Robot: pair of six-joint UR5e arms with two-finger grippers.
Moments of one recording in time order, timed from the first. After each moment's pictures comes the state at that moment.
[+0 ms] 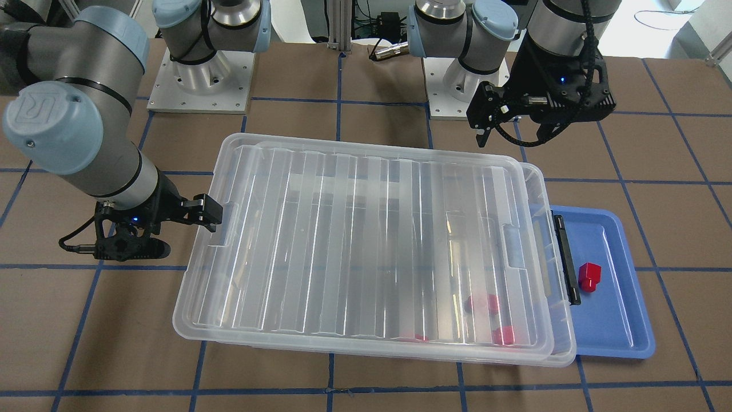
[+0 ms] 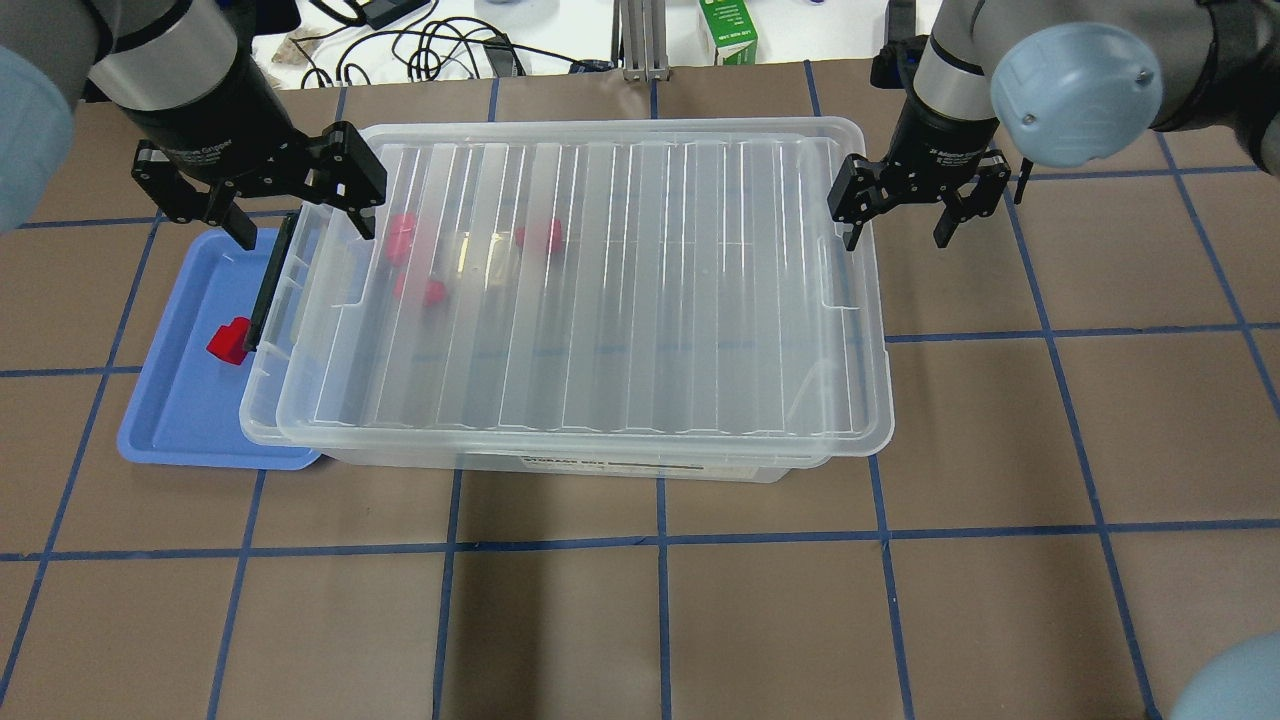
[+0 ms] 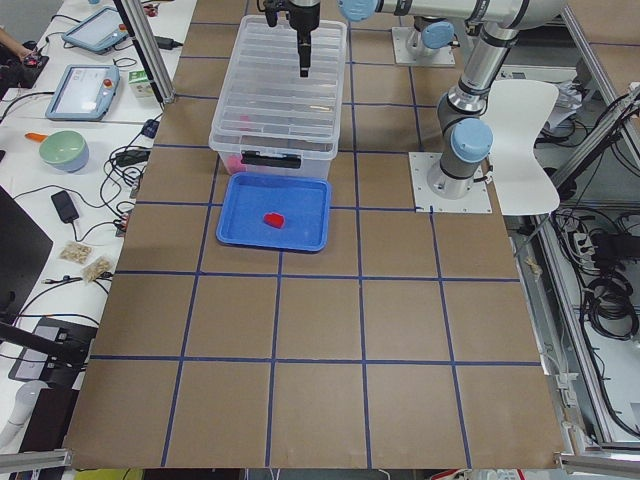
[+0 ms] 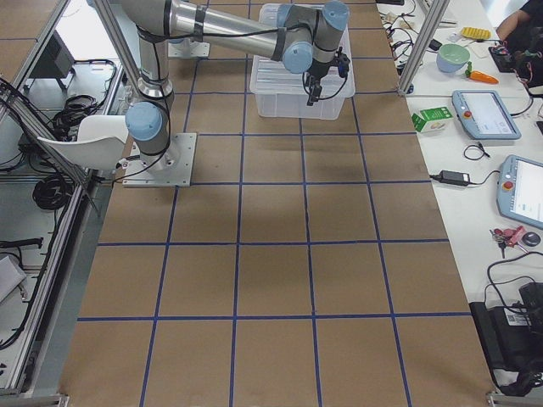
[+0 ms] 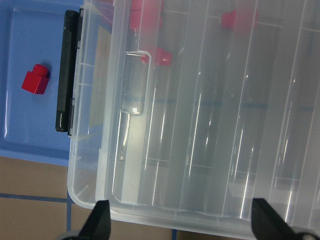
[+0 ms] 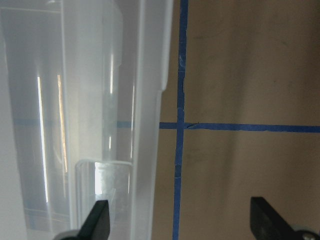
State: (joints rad) left arm -1.56 -1.55 -1.54 -1.59 1.61 -0.06; right arm 1.54 -1.29 1.55 -1.69 -1.52 -0.06
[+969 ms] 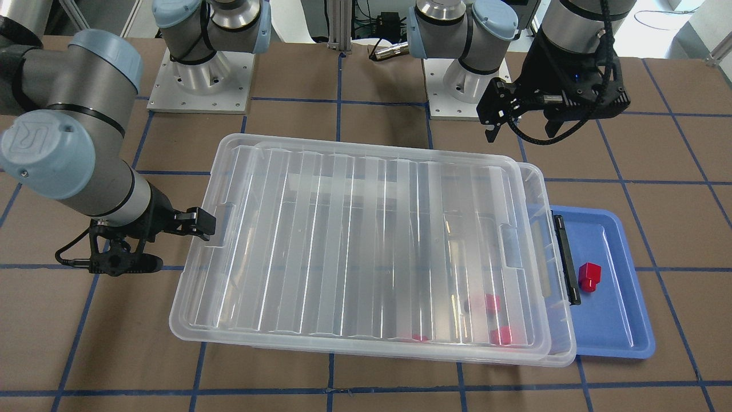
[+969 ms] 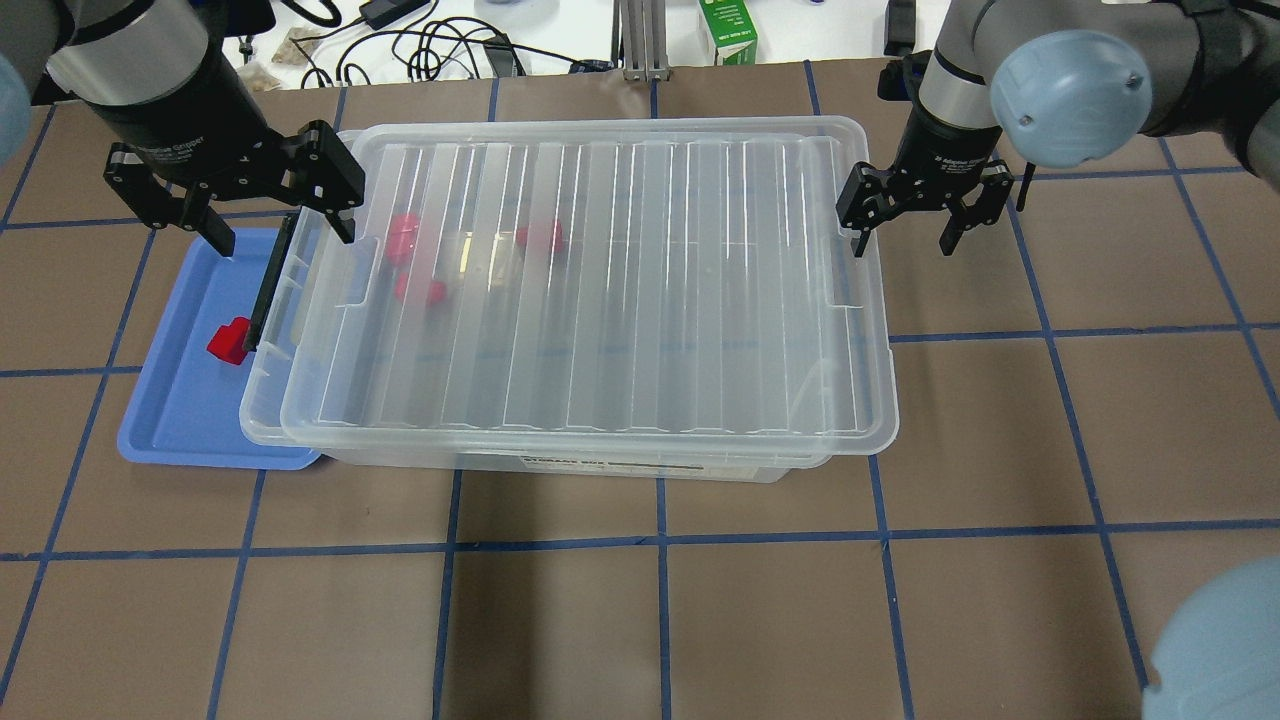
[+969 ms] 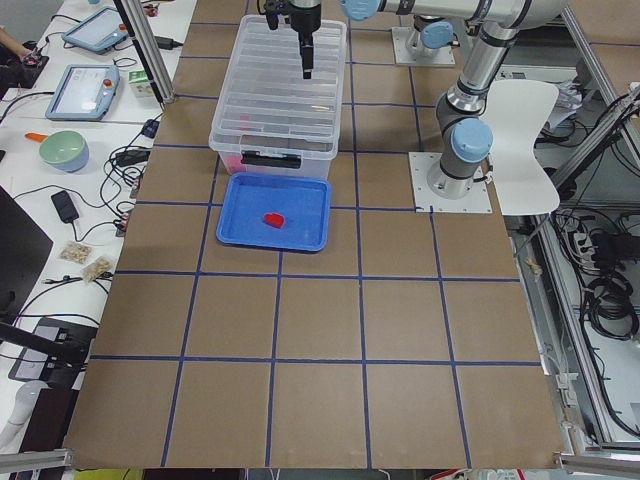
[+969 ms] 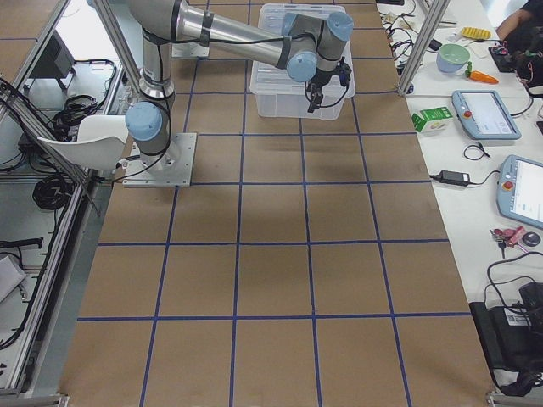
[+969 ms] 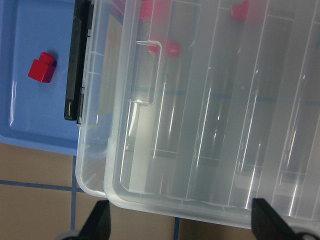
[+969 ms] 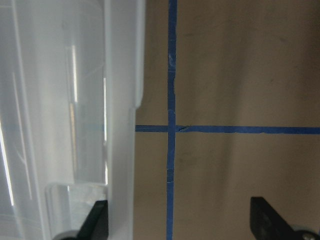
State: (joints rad) left arm -1.53 -1.55 -1.52 -1.64 1.61 -0.06; right arm 1.51 -1.26 1.54 -1.69 -1.52 -0.07
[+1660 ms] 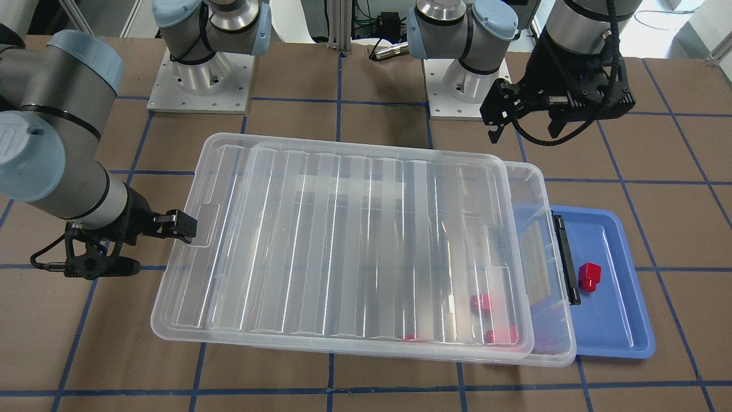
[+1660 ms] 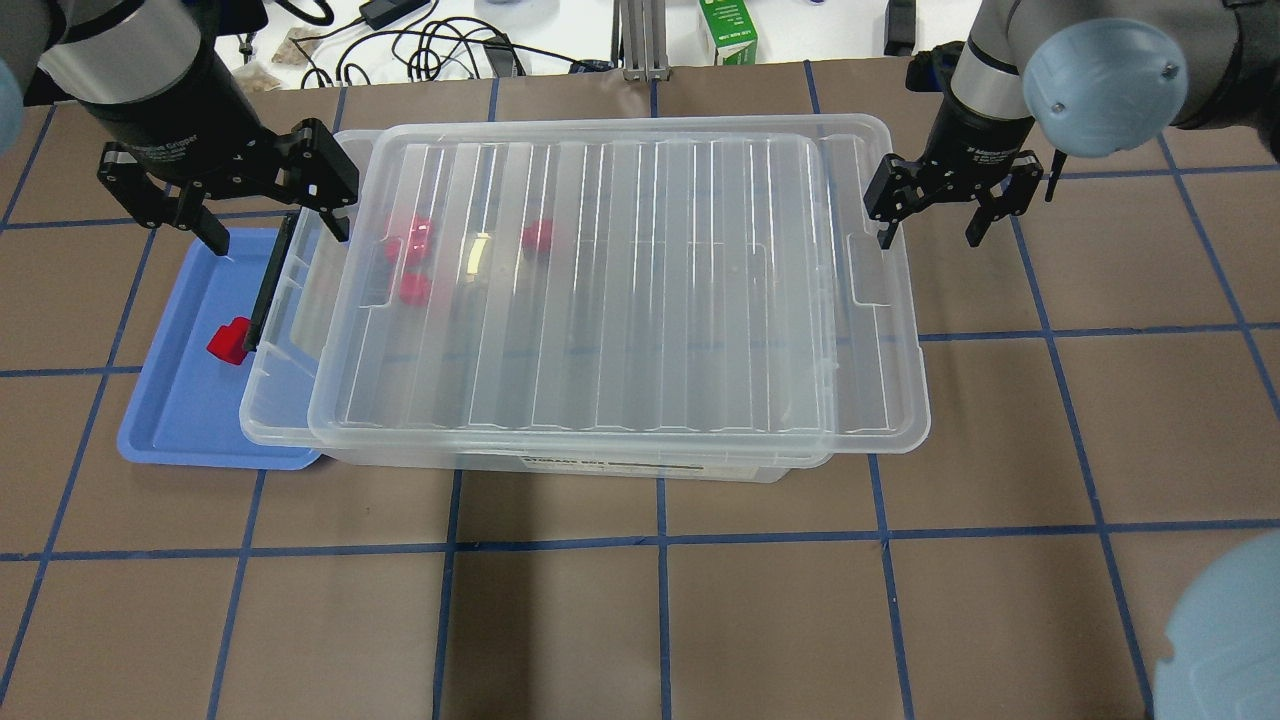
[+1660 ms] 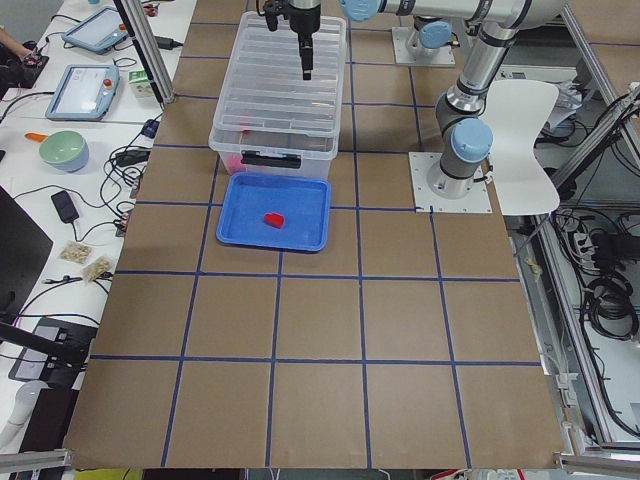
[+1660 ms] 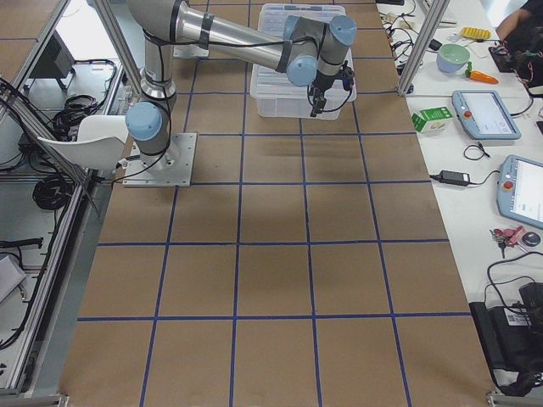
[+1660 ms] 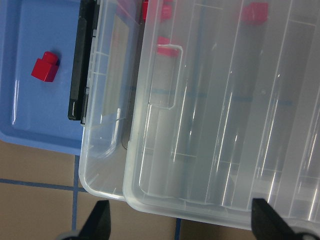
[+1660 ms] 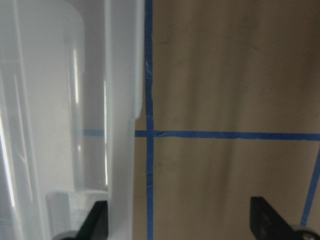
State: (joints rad) left arm -1.52 -1.55 -1.52 -1.64 1.61 -0.06; right arm 1.47 -1.26 1.54 -1.69 -1.55 -0.13
